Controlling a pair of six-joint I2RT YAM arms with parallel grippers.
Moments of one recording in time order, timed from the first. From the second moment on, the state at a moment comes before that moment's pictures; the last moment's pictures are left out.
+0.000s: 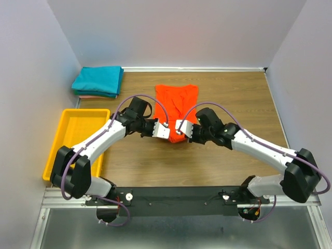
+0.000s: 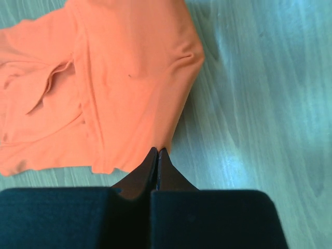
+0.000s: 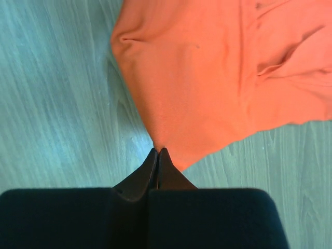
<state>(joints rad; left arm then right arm) -0.50 1.40 0.98 -0.58 0.60 1.24 0.76 1.33 0.88 -0.40 -0.17 -0.71</state>
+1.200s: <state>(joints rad) -0.33 1.86 1.44 -0.89 0.84 1.18 0.44 1.70 1.26 -0.84 -0.54 -0.94</state>
